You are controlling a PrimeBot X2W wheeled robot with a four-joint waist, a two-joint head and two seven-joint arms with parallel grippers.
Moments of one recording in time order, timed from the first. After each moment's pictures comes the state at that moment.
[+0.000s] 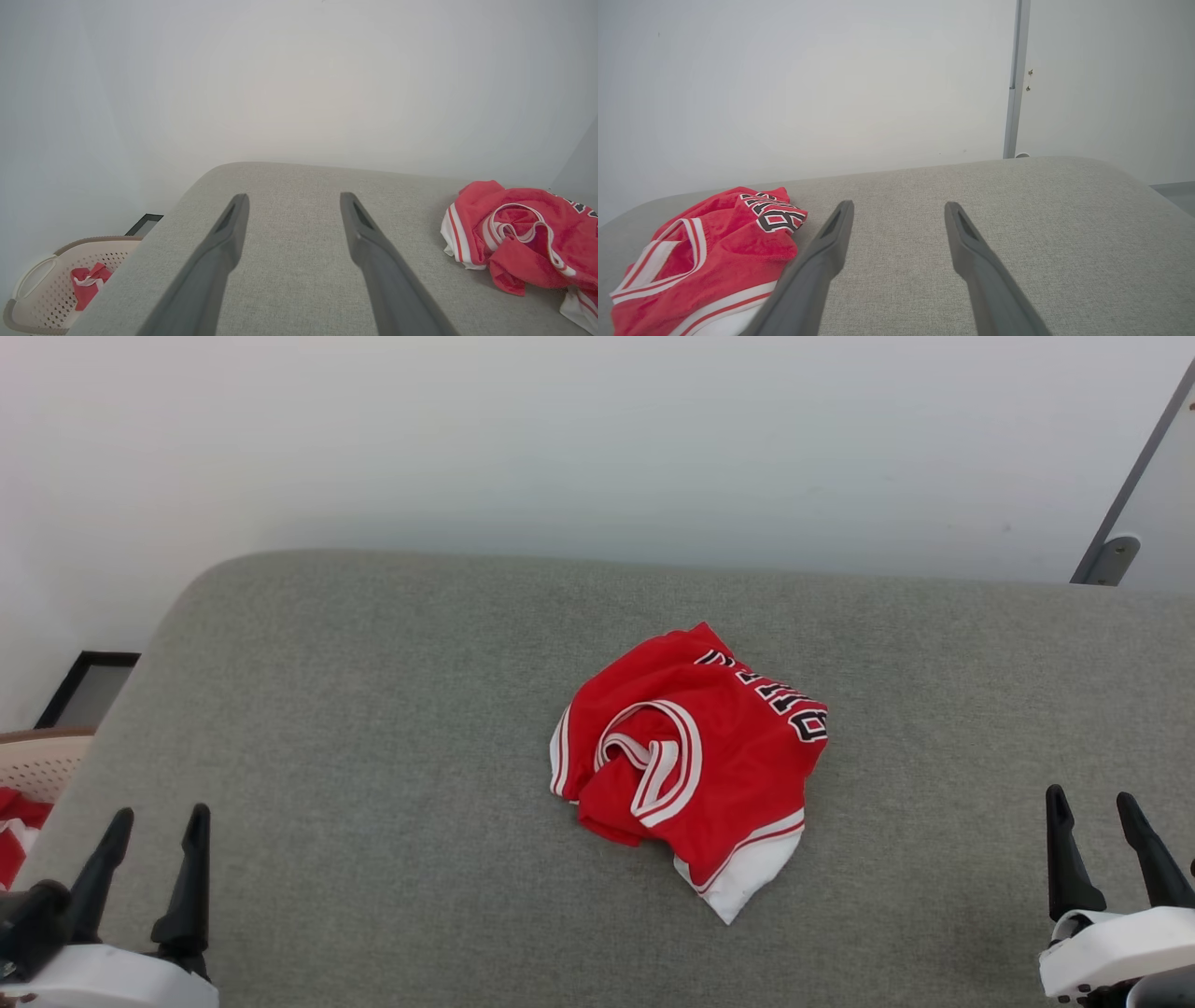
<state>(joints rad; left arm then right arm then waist) 0.01 0.61 -0.13 0.13 -0.69 0.03 -0.26 -0.08 -0.15 -0.13 0.23 0.31 0.13 -0.15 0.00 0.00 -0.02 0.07</state>
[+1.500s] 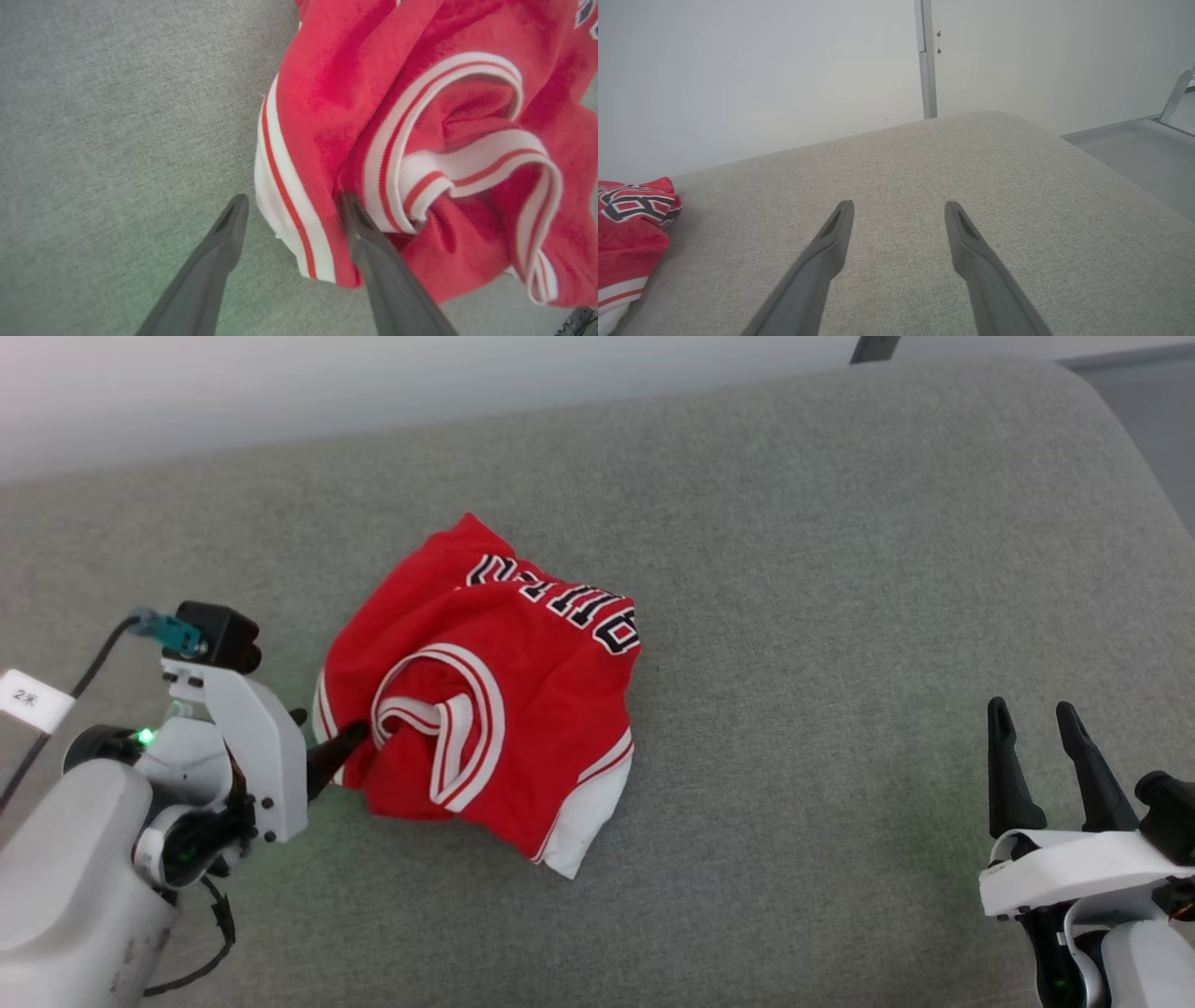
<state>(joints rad) -0.61 0.62 -0.47 0.39 -0.87 -0.11 0.56 -0.24 -0.12 -0.04 0.32 0.34 0.13 -0.25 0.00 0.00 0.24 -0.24</state>
